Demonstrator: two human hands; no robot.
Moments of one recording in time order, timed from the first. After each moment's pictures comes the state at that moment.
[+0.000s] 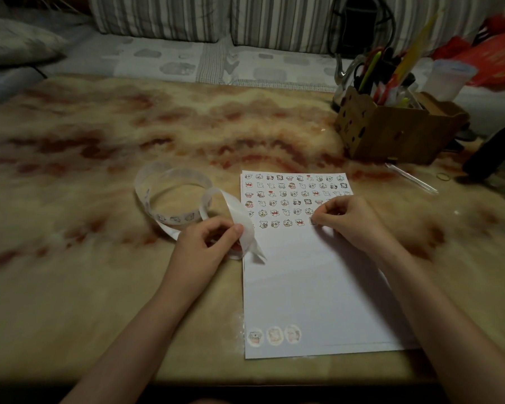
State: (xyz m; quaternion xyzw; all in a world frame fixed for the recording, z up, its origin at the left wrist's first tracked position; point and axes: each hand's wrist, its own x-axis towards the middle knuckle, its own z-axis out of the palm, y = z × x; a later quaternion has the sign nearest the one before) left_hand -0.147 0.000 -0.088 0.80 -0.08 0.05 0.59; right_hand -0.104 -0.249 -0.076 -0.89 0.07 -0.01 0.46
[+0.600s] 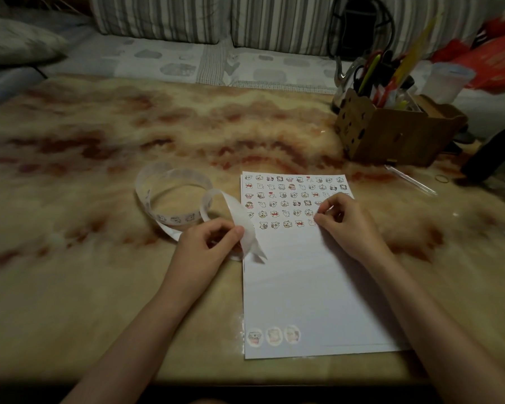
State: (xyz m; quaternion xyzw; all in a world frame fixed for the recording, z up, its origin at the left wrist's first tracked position) left_hand -0.146 0.001 -0.091 0.80 -0.08 0.05 0.59; right_hand -0.106 -0.248 -0.091 -0.92 0.05 -0.10 0.37
